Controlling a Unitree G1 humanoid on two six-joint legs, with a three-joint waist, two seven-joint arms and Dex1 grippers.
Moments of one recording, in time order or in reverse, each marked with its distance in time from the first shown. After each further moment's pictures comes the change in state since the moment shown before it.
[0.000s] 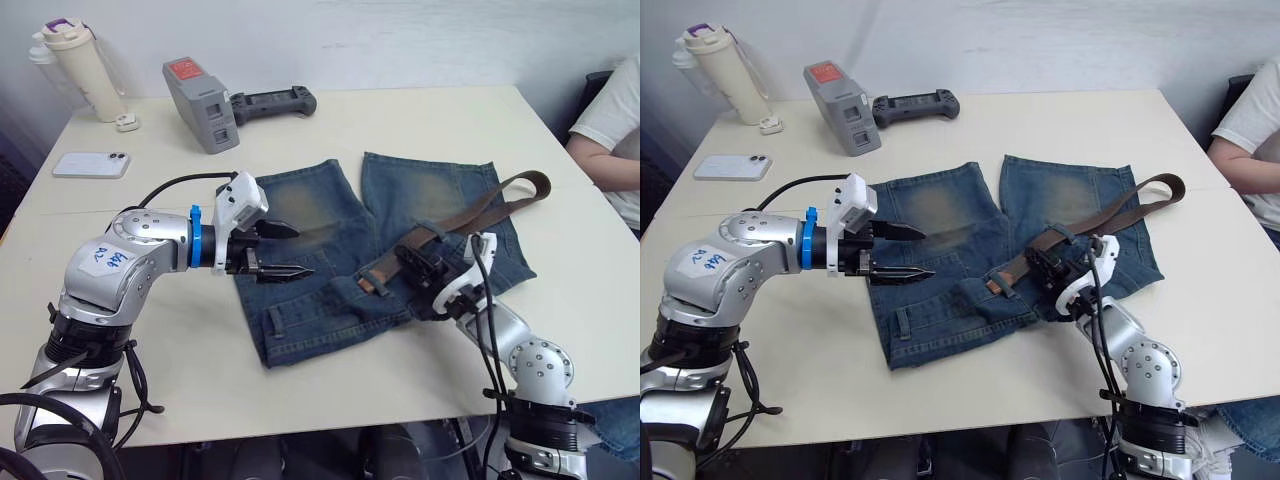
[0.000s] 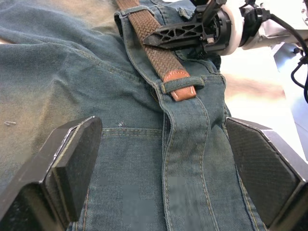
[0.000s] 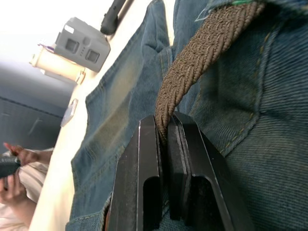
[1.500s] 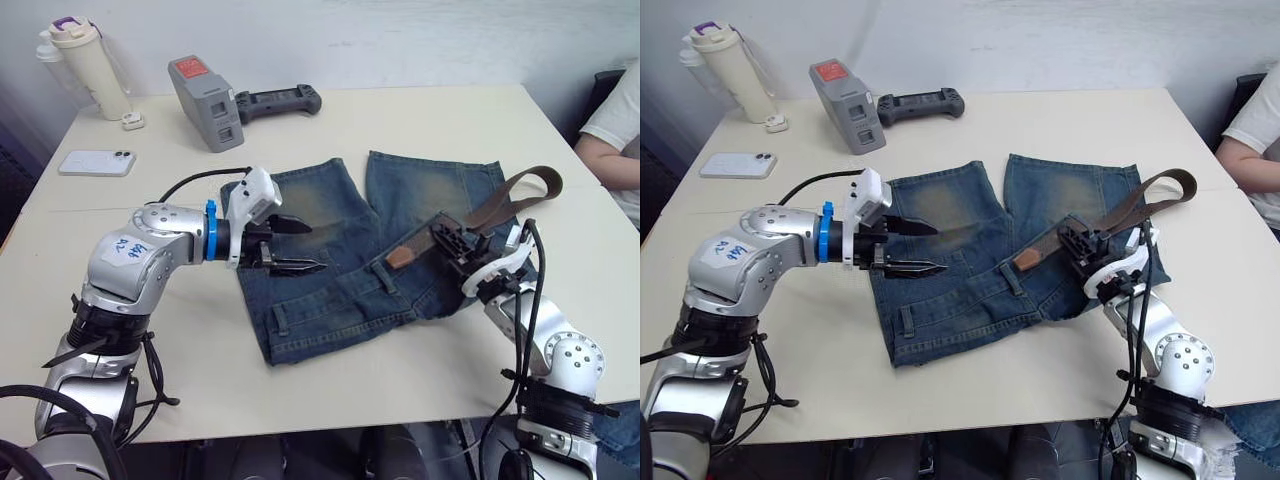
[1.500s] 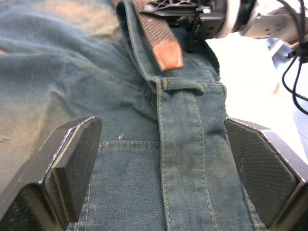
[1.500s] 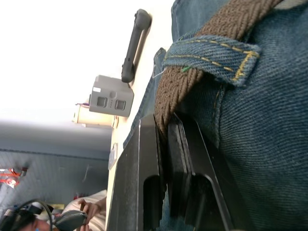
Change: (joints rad) left arm -0.059 -0.051 -0.020 0.063 0.029 -0.028 -0.020; right arm -0.078 -0.086 -0.212 0.158 0.380 0.005 -0.159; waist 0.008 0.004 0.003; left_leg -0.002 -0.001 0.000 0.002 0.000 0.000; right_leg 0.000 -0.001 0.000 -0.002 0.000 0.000
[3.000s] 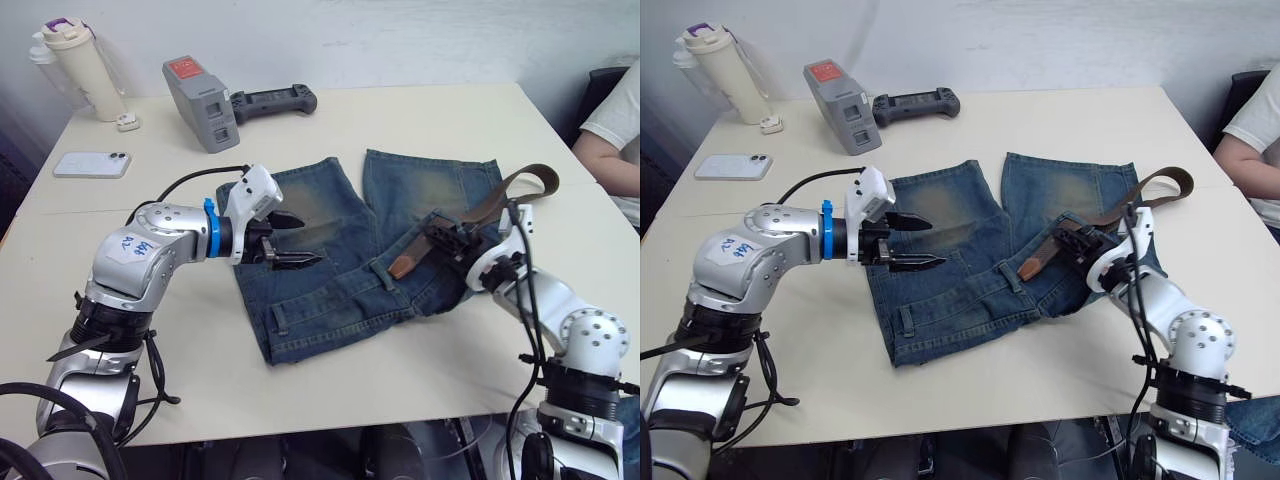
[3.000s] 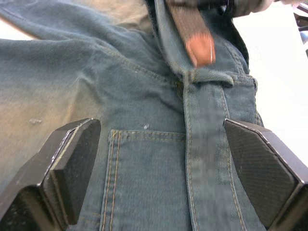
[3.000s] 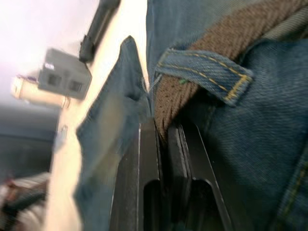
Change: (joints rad) left arm -0.014 -0.013 -0.034 0.032 0.037 0.015 0.088; right arm -0.087 -0.114 0.035 -0.013 -0.056 0.129 -0.135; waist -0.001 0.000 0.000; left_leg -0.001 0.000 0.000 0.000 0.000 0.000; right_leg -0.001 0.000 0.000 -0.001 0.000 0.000
